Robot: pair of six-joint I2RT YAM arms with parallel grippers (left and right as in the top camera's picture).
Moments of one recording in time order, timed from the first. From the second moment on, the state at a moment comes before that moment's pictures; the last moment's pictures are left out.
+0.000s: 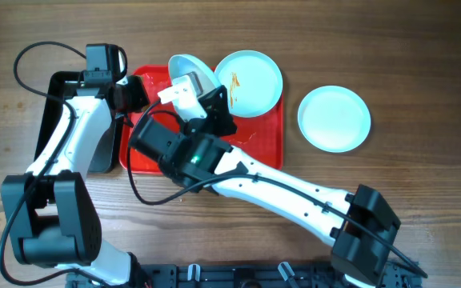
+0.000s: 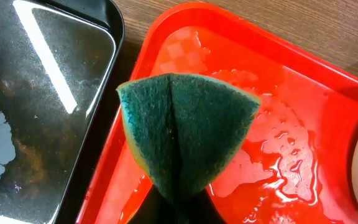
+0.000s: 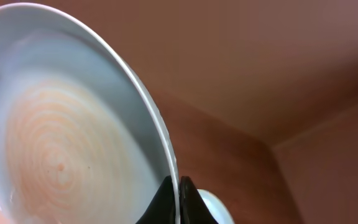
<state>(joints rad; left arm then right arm) 0.02 1.74 1.20 -0.55 0.05 -0.33 1.08 1.91 1.65 -0.78 1.28 0.32</state>
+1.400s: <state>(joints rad) 0.02 1.74 1.20 -0.54 0.07 -0.33 0.65 2.35 1.79 -0.54 -0.25 0.15</state>
